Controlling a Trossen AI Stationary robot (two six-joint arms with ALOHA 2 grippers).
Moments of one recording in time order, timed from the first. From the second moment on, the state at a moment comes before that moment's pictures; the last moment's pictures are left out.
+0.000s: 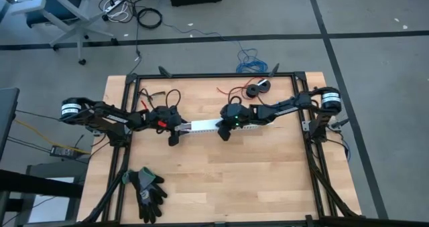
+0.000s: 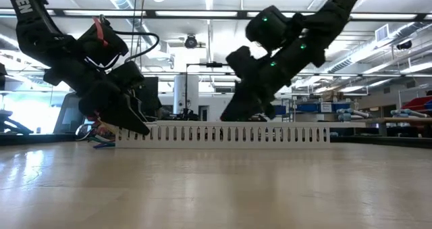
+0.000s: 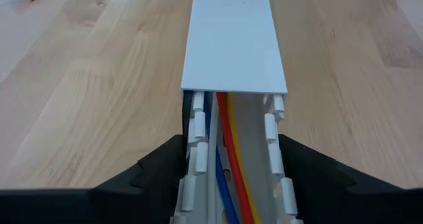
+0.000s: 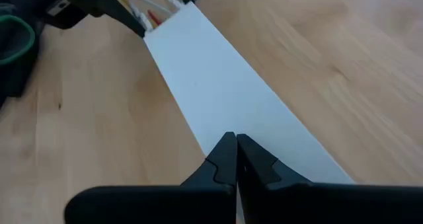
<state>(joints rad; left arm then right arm) 0.26 1.36 0.24 0.52 0.12 0.07 -0.11 1.80 0.89 0.18 -0.02 0.48</state>
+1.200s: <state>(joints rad) 0.25 1.36 0.26 0.56 0.19 0.10 -0.08 1.91 1.05 0.20 -0.05 0.36</state>
